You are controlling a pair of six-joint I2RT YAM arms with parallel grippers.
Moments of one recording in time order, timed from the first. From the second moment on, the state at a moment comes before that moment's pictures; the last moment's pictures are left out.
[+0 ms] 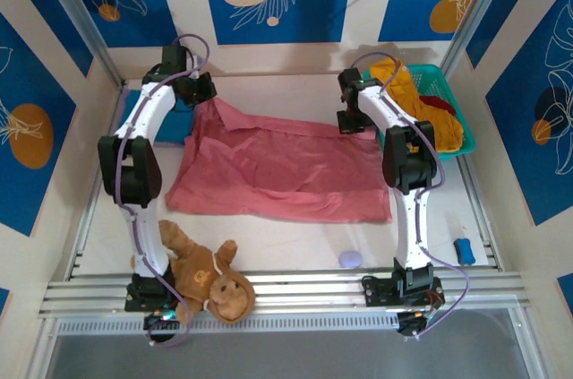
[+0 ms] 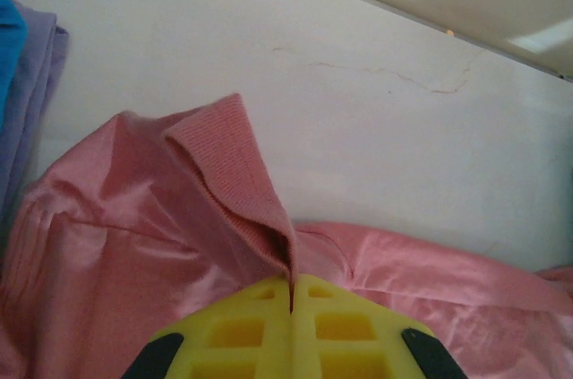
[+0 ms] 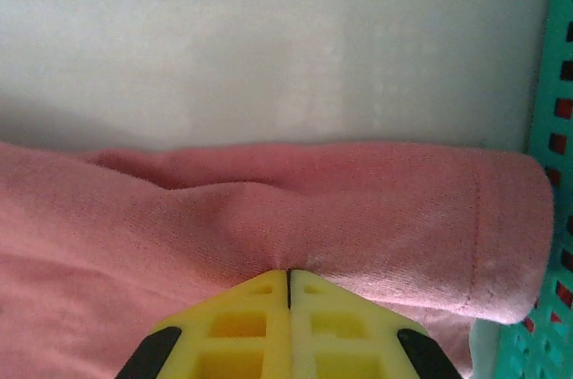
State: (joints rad) left arm -0.08 2.08 1.91 -0.69 0.34 -0.40; right arm 0.23 2.25 1.91 -1.02 0.17 0.12
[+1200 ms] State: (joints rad) left arm -0.07 1.89 1.85 -1.03 0.39 -0.36; right arm 0.20 2.07 1.76 -1.16 0.08 0.13
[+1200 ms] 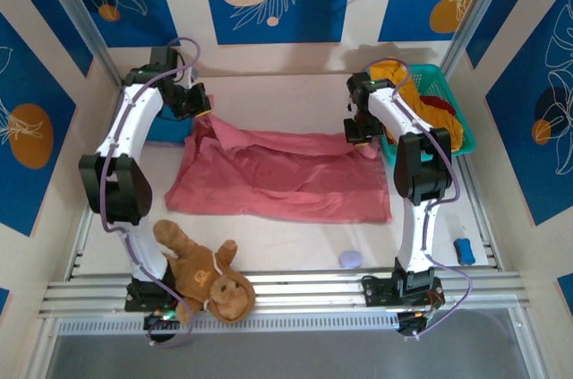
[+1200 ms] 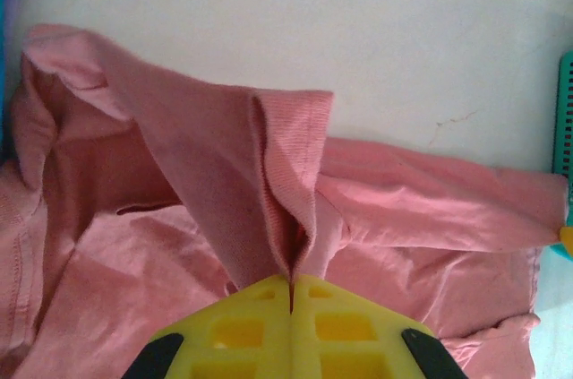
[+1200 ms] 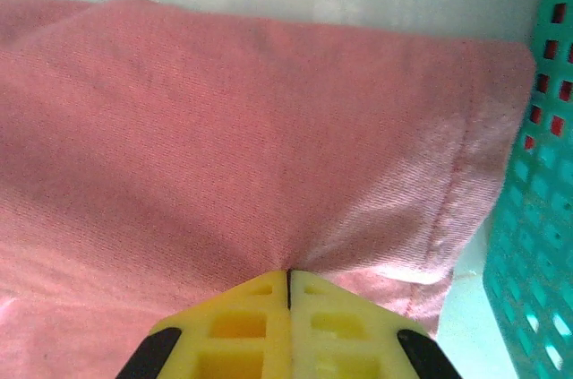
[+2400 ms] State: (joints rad) left arm -0.07 1.63 1.53 -1.07 0.34 -0.31; right arm 0.30 1.92 1.60 -1.27 0.05 0.15
